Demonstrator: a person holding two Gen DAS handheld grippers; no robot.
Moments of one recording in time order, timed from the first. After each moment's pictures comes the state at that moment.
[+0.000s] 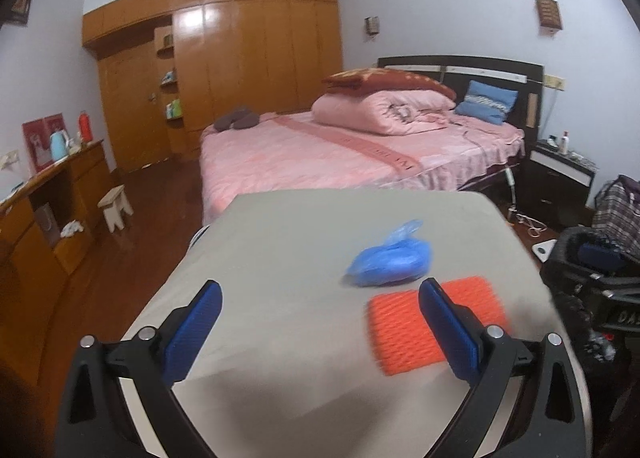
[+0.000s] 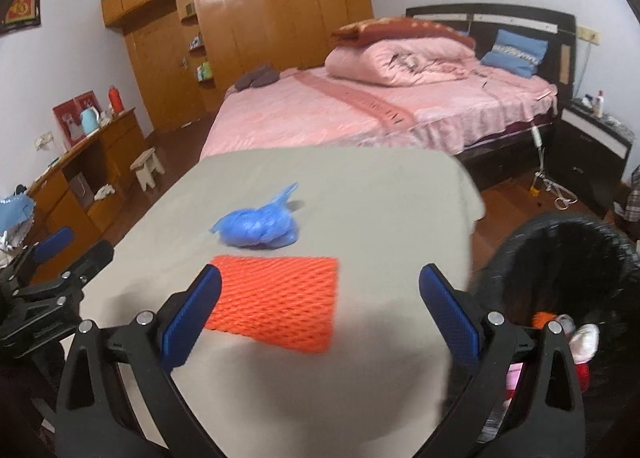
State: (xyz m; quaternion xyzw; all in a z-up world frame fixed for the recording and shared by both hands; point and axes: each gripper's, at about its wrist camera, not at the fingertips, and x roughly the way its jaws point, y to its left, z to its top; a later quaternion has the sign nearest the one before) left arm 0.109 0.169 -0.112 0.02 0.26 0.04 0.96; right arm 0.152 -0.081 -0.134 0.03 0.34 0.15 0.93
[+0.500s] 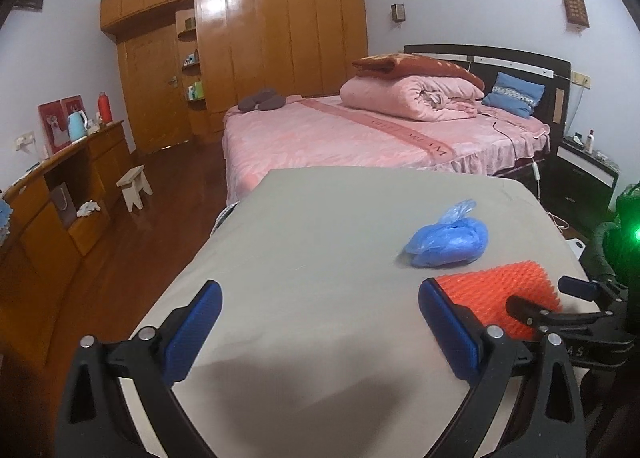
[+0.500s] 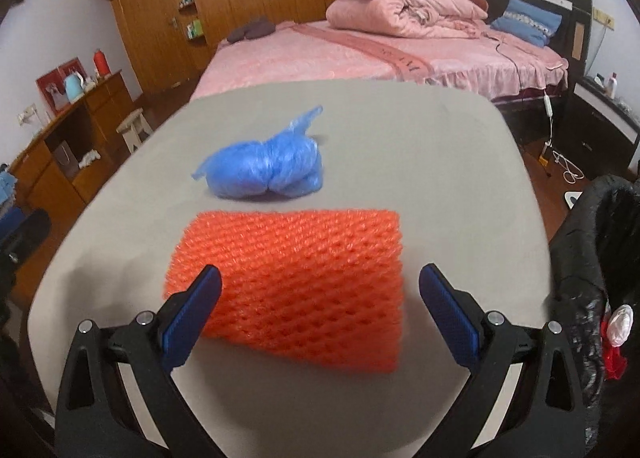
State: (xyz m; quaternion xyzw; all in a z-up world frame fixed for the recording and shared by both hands) left arm 0.118 0.212 -0.138 0.01 0.29 0.07 0.96; right arm 0.183 -0.027 -0.204 0.00 0.41 0.14 0.90
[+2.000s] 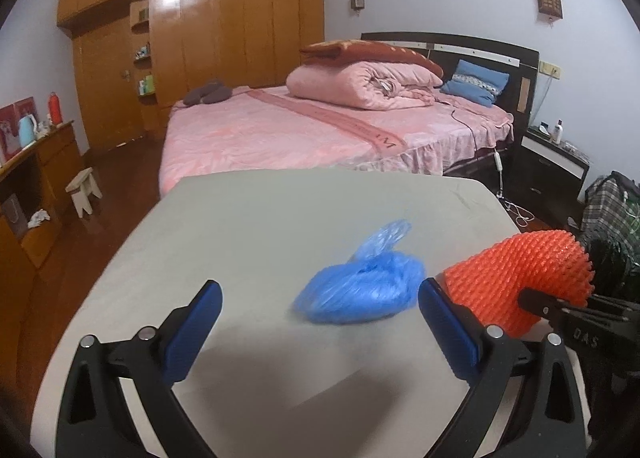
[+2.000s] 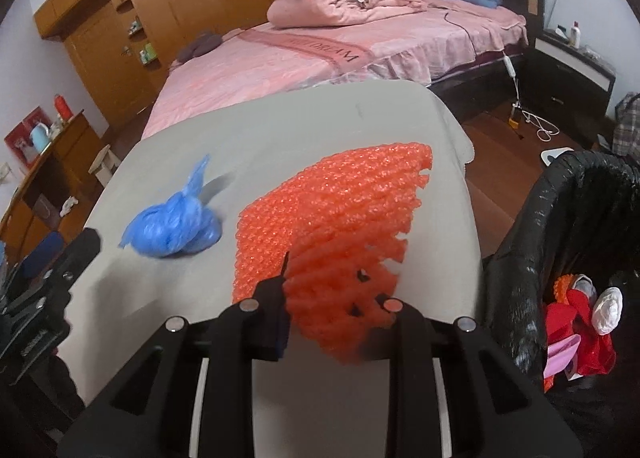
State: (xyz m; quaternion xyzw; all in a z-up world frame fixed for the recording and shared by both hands) left arm 0.219 0.134 -0.155 0.01 0.31 -0.01 0.95; right arm 0.224 -0.108 -0.193 0.08 0.43 0.08 0.90
